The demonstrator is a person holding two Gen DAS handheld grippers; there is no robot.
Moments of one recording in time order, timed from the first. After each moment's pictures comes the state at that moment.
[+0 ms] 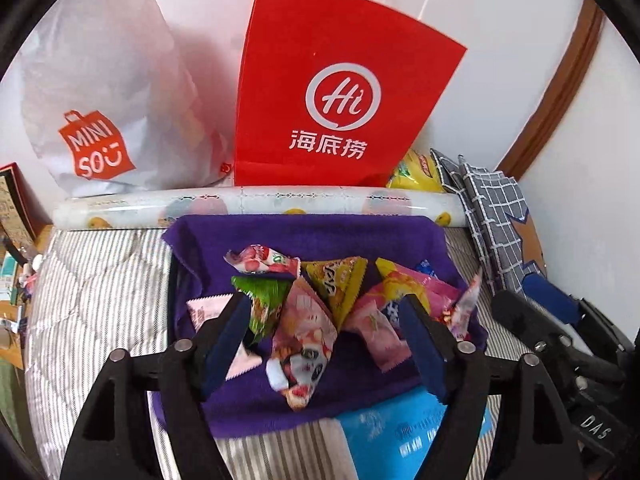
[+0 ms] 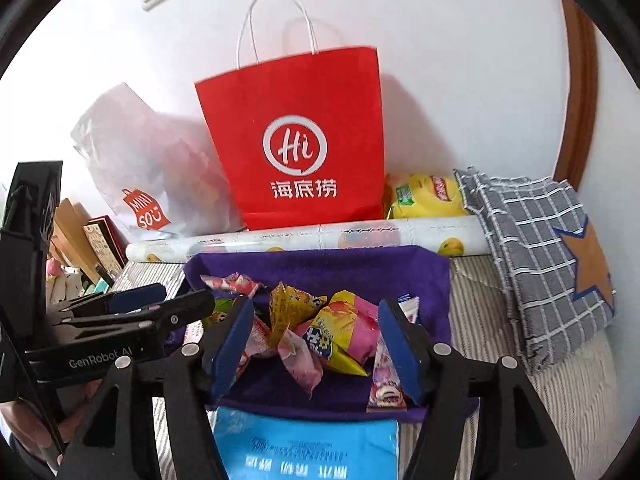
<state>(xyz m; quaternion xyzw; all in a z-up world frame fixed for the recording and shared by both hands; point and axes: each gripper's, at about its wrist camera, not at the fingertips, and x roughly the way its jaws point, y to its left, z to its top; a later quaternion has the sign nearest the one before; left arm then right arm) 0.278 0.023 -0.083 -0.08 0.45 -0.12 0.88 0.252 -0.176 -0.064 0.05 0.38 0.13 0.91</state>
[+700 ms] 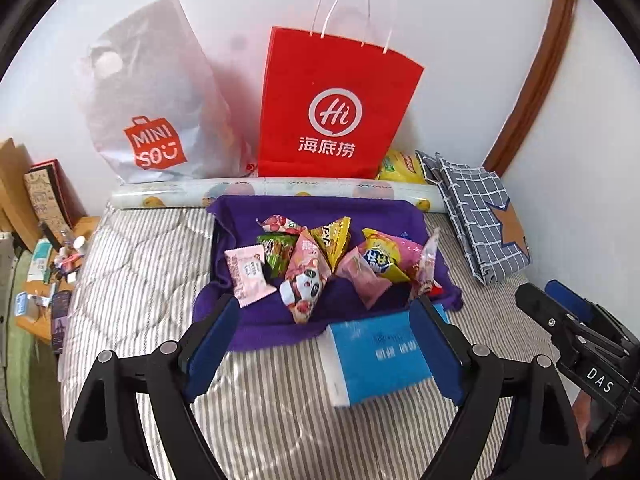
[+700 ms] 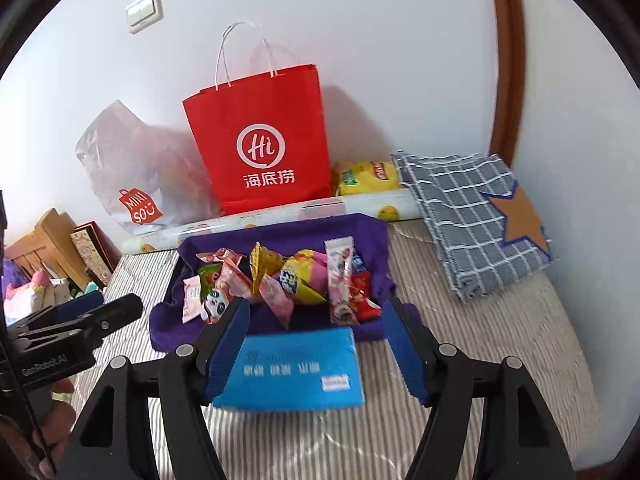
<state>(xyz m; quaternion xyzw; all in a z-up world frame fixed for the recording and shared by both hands) 0.169 0.025 -0.033 -0.06 0.42 -0.09 0.90 0.149 -0.205 -0.026 0.06 0.40 0.06 0.91</state>
